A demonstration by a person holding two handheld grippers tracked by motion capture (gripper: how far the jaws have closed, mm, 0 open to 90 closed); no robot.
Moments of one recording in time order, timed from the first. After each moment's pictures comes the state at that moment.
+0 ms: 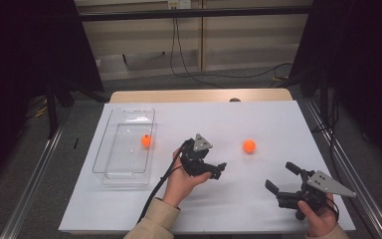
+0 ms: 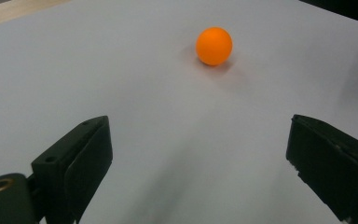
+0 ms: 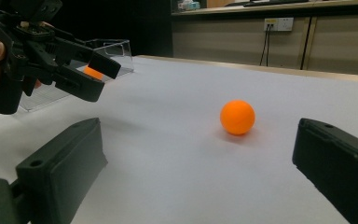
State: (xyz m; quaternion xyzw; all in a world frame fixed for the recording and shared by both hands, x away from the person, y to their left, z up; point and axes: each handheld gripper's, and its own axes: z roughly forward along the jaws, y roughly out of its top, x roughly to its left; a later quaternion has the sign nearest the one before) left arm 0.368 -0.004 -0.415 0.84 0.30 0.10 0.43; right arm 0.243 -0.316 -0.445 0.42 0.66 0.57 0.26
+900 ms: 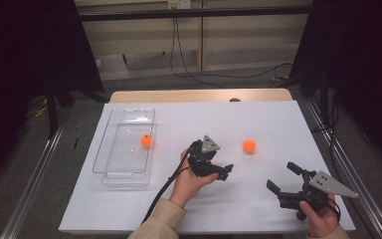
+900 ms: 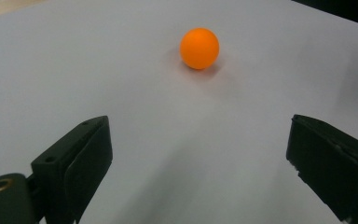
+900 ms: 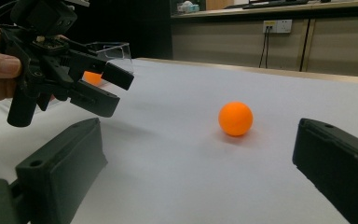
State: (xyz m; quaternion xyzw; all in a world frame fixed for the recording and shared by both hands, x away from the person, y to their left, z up) left arm 0.370 -0.022 -0.425 0.84 0.29 0.08 0.44; right arm 0.242 -0.319 -0.444 0.42 0.65 0.57 0.26
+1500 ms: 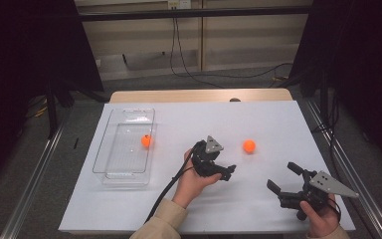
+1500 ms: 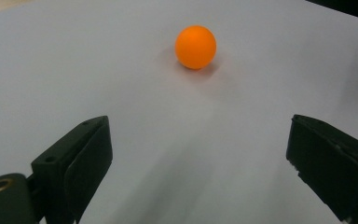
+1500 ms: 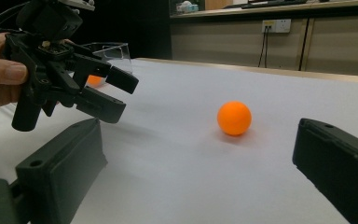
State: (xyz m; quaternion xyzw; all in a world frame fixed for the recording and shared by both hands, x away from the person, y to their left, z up) left arm 0.370 -0.032 -0.429 0.85 0.28 0.09 0.44; right arm 0.242 -0.320 -0.444 0.42 0.65 0.57 0.26
